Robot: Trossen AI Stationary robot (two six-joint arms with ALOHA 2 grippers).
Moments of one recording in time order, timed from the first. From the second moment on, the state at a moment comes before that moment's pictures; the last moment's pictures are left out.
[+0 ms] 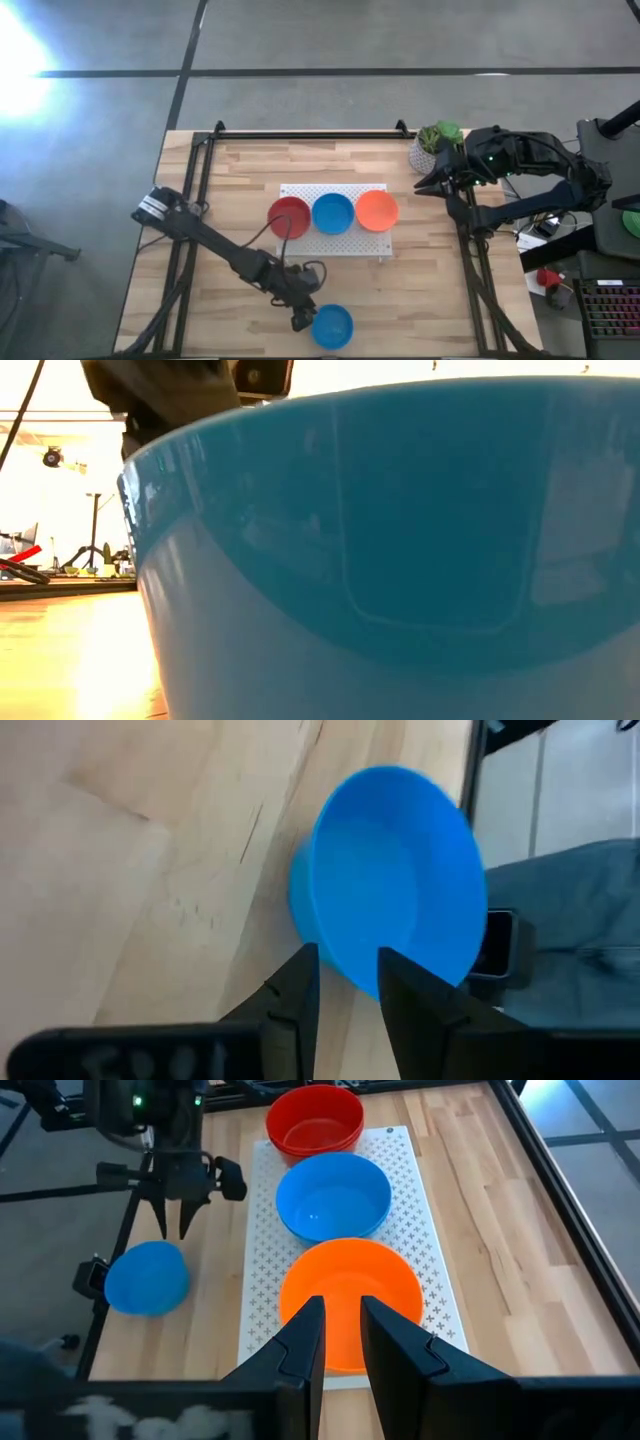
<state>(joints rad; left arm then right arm) -0.50 1.78 1.14 -0.13 0.03 -0.94 -0.04 0.98 1.44 -1.13 -0.09 0.10</state>
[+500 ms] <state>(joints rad) -0.49 1.93 1.25 -0.12 0.05 -1.00 -0.04 0.99 1.39 -1.13 -0.09 0.10</state>
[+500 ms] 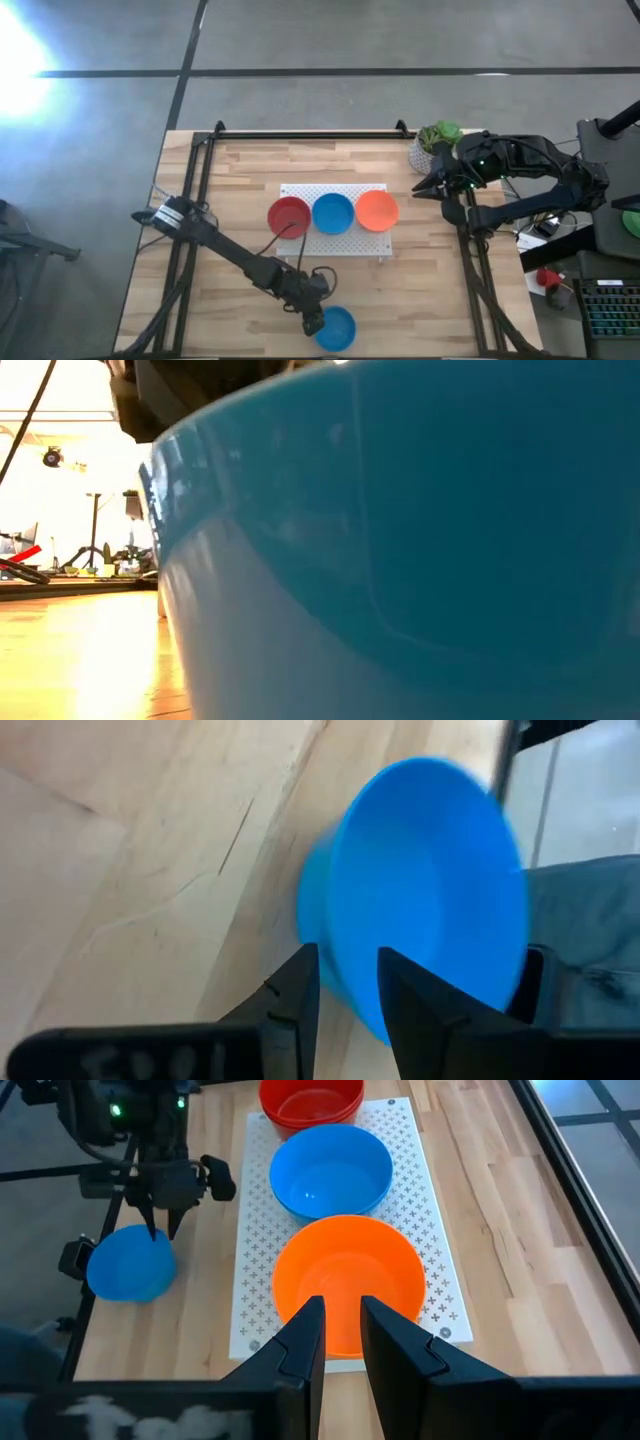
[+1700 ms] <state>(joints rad) -0.39 1.54 1.28 -0.43 -0.04 -1.21 -0.04 0.95 1.40 -1.12 -0.09 0.07</state>
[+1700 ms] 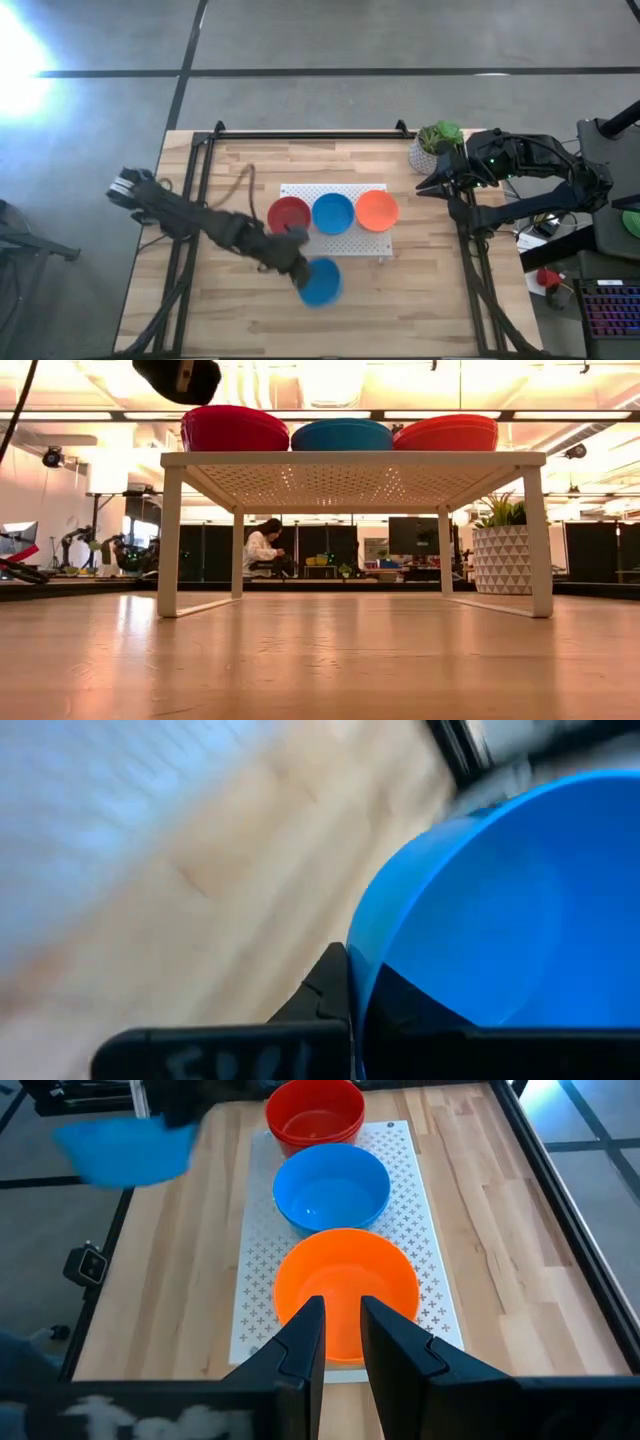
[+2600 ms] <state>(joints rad) 0.11 1.37 1.36 -0.67 -0.09 -0.80 -0.04 0.95 1.40 -1.06 -0.08 0.09</state>
